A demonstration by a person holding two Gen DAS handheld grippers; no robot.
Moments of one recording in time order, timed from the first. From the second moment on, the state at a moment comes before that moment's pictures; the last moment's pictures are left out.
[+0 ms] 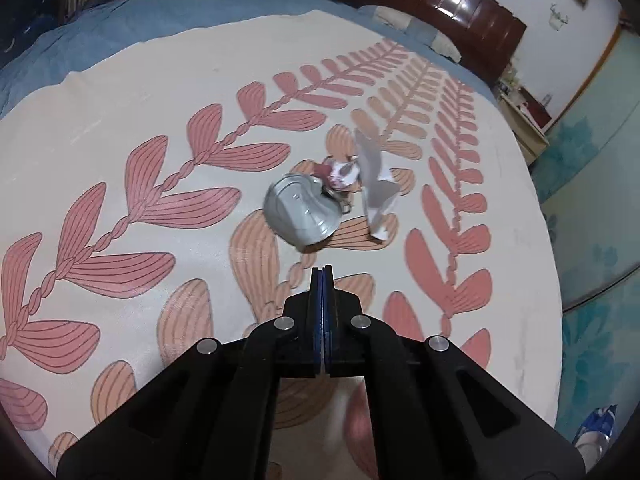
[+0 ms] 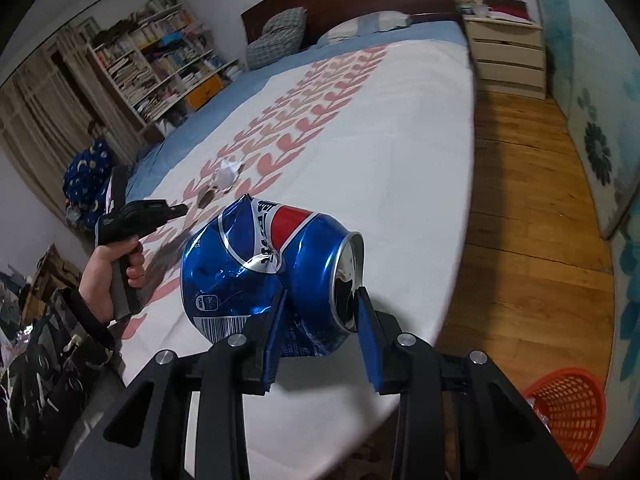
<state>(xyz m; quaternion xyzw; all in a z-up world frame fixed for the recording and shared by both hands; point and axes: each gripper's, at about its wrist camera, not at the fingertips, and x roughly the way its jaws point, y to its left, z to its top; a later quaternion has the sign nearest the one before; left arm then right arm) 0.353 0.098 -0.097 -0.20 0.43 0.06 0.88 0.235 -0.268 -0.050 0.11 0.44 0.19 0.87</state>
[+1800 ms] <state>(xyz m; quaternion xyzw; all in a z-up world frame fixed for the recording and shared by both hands) 0.203 -0.112 0.005 -0.10 0.33 -0.17 0.92 0.103 -0.454 -0.069 0.24 0.40 0.11 0.87</state>
